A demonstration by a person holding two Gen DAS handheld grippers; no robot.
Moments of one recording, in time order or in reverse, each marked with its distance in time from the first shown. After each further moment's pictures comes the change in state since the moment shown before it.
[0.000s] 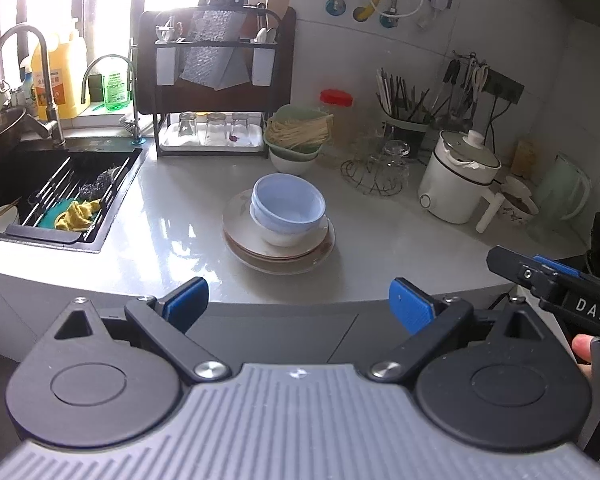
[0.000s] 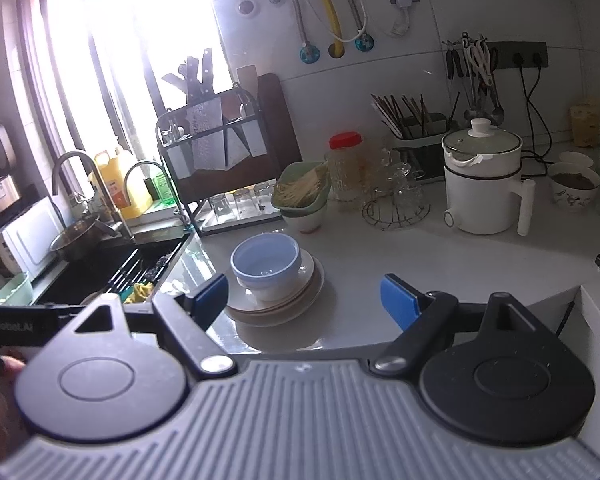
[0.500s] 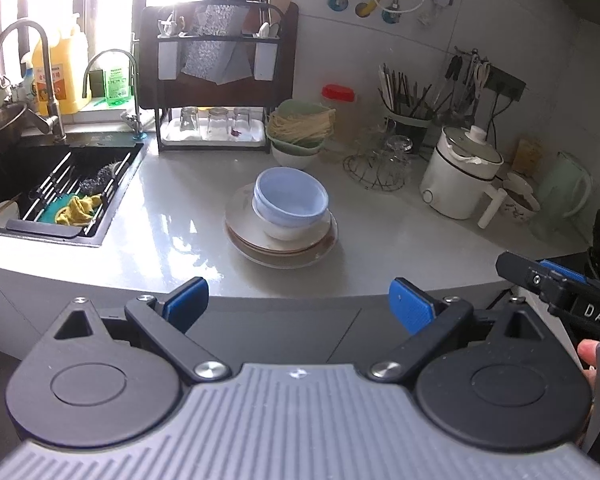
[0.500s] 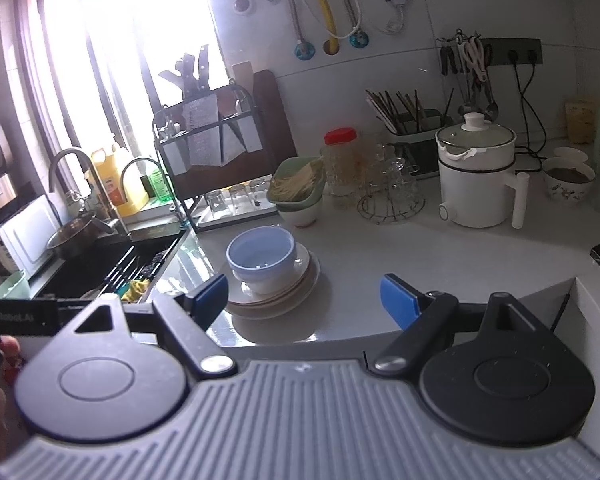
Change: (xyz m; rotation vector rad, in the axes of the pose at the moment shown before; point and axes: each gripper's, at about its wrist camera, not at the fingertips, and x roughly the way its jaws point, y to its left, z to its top) left arm 0.004 0.003 -0.005 -0.002 0.009 -0.003; right arm -0.005 -0.002 -0.009 0.011 0.004 -0.015
